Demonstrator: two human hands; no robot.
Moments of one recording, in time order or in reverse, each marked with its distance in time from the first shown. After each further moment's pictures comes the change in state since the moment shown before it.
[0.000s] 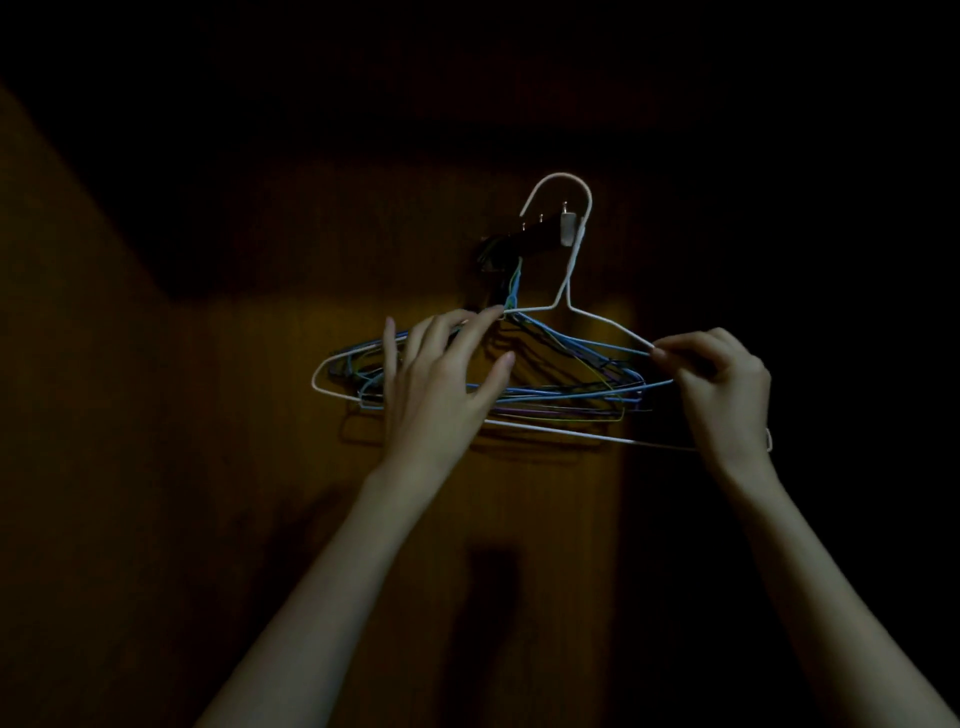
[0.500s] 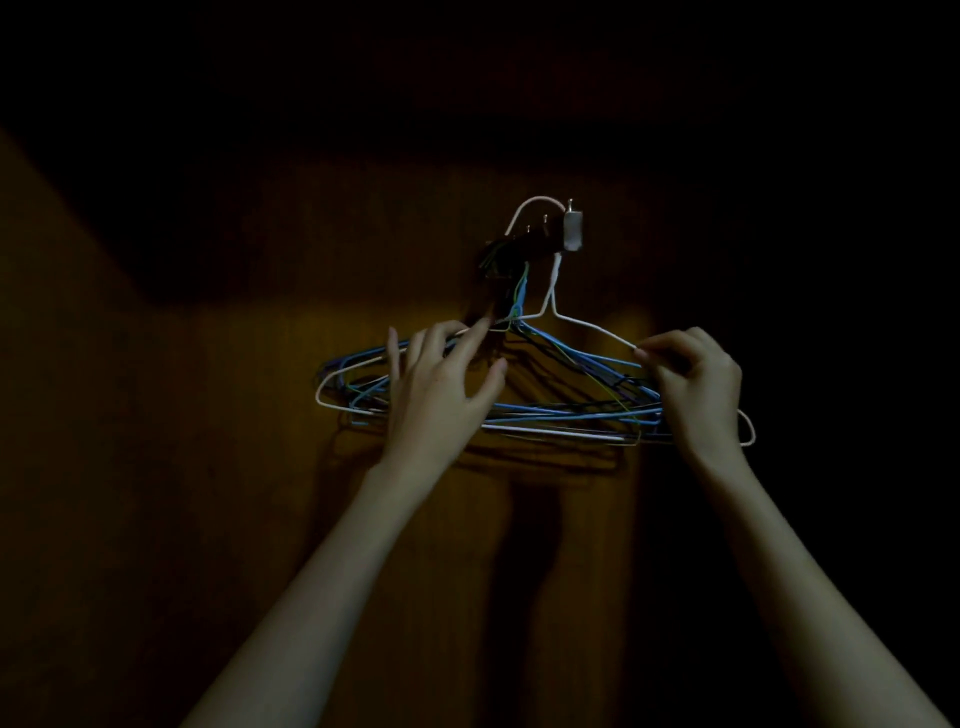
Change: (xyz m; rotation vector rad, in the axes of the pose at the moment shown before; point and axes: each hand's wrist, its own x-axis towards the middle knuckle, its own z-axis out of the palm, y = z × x) left_hand 0.023 -0.030 0.051 0.054 -0.037 -0.053; right_hand 0.036 0.048 0.050 -0.026 -0.032 -0.012
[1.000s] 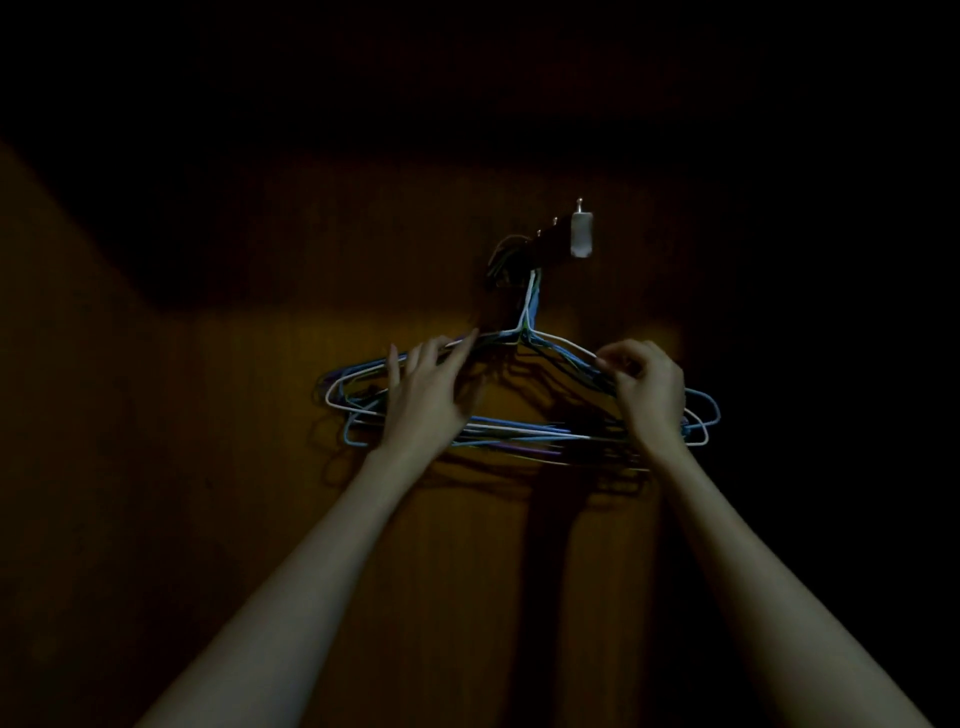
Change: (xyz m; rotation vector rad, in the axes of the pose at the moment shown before) left_hand 0.027 -0.058 0.051 0.191 -0.185 -0.031; right_hand 0.026 0.039 0.082 0.005 -0.108 0.114
